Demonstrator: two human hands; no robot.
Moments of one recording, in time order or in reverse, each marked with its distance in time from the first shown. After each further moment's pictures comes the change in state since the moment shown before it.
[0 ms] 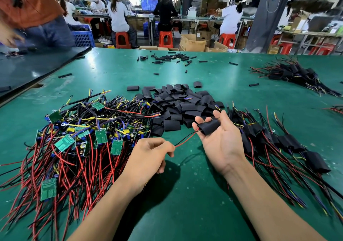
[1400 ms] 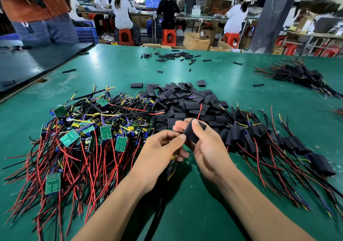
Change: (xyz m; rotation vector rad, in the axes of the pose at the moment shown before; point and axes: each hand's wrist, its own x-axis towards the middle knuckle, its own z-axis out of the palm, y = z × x) left_hand -0.002 0.006 0.013 -0.335 -0.062 0.004; right_hand -0.024 0.033 0.011 -0.365 -0.211 0.097
